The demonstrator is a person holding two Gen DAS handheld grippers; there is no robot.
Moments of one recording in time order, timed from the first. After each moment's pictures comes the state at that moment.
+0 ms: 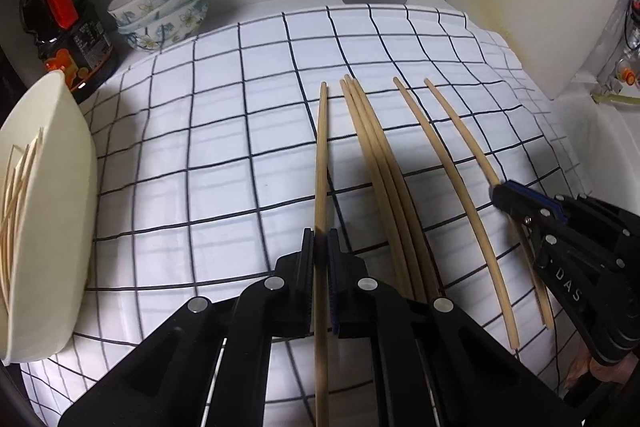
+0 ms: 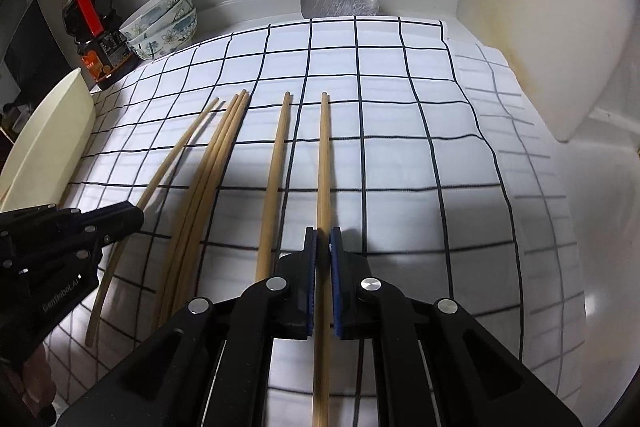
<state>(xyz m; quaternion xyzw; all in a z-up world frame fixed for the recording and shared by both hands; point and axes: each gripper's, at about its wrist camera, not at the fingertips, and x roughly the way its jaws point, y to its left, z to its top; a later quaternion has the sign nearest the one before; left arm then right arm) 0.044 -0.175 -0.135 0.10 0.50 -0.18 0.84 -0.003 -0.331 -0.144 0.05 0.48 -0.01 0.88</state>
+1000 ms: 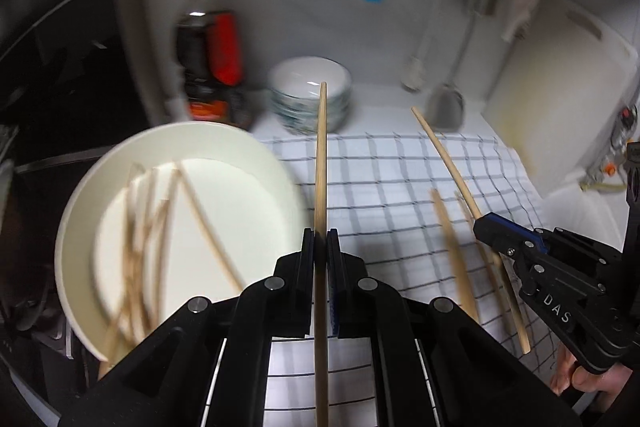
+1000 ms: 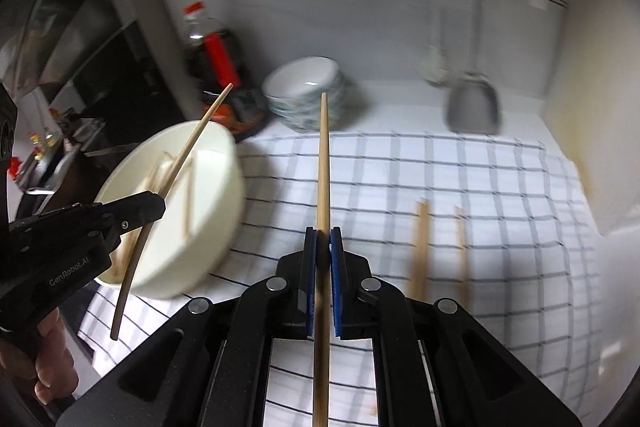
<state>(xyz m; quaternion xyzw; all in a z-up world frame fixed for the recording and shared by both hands) 0.041 -0.011 -0.005 0.01 0.42 -0.13 0.90 0.011 -0.187 -0.029 0.05 0.41 0.10 0.91</state>
